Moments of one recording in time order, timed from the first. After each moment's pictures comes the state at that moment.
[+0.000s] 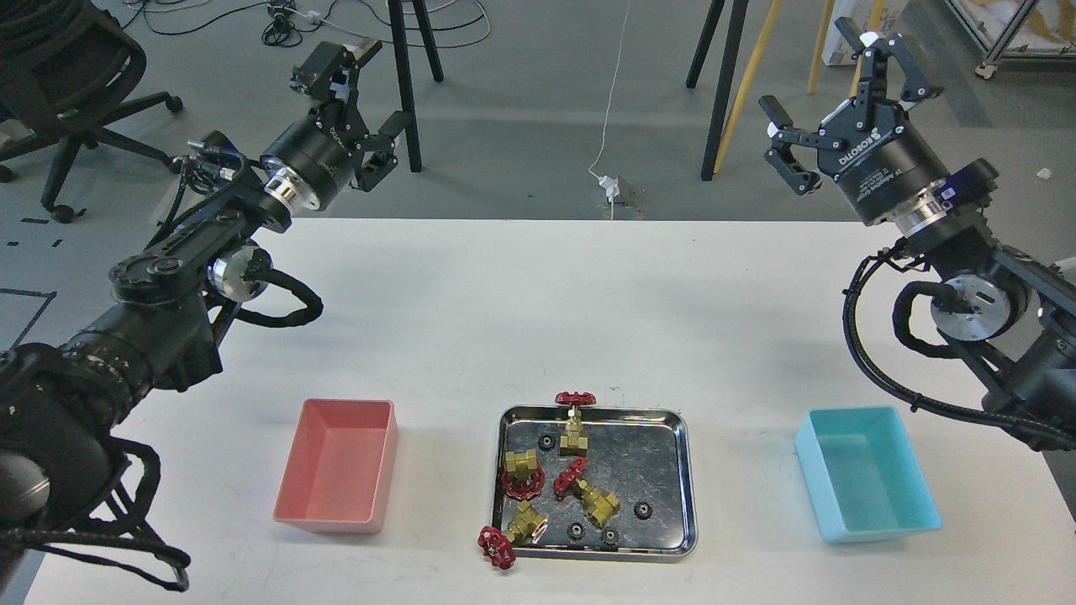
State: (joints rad) left arm -0.97 0.17 -0.52 -0.36 0.35 -0.49 -0.49; right arm 0.76 -0.47 0.72 0.89 -0.18 0.49 0.46
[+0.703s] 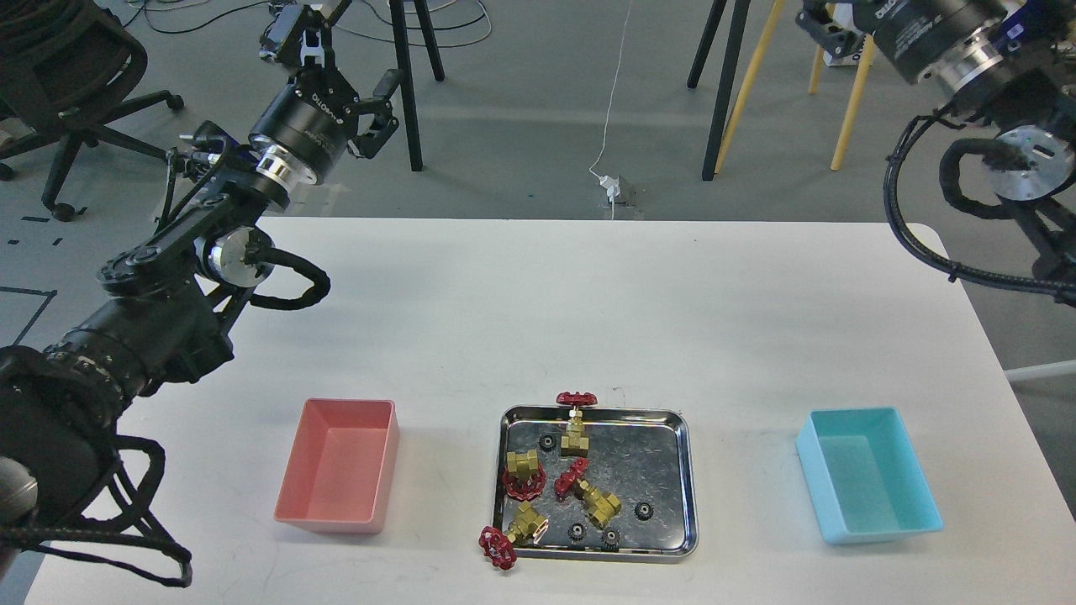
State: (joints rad) left arm -0.96 0.21 -0.63 -0.60 0.24 -0.49 -0.49; right arm 1.20 -0.50 0.53 0.69 -0.13 0.49 0.41
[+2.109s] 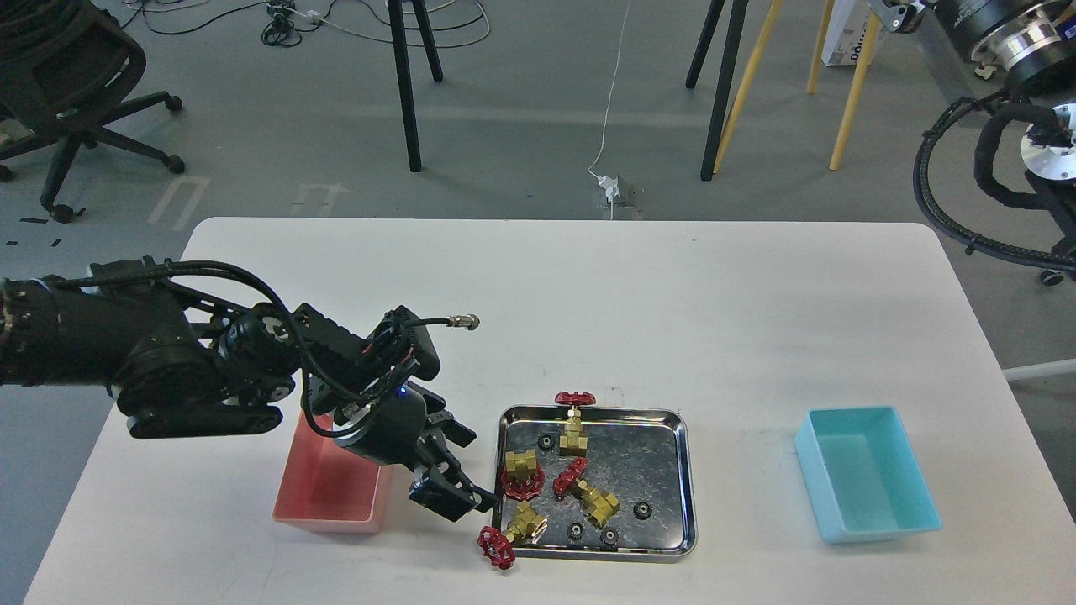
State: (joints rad) left arm -1.35 0.36 0.67 -1.28 1.45 -0.09 -0.49; right arm 1.15 -0.51 0.53 0.59 0.04 0.47 0.35
